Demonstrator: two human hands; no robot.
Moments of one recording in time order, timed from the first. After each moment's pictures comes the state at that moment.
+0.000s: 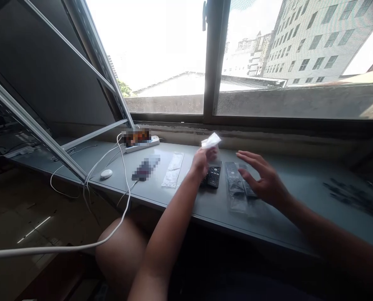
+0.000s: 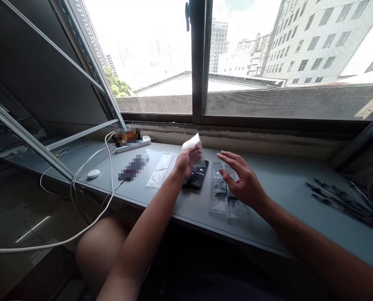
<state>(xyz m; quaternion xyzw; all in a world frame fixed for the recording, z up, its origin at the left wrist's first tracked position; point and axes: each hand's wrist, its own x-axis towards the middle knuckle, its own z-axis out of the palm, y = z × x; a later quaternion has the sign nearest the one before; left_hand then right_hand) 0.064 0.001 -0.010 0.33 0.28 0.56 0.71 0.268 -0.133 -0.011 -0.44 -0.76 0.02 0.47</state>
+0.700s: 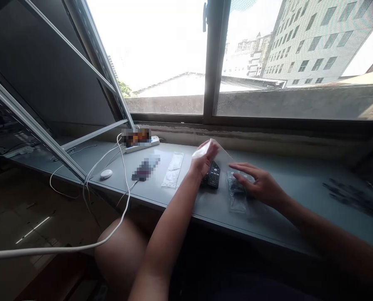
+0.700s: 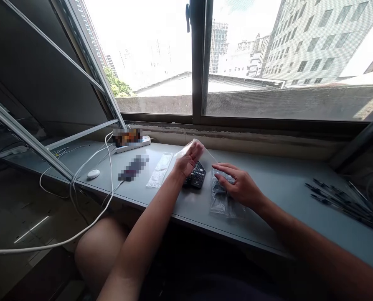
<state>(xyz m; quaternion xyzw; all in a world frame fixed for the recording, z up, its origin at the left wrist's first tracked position) 0.064 -0.006 -0.003 0.24 0.23 0.59 0.73 0.269 -0.130 -0.018 -0.47 -0.76 0.13 0.42</state>
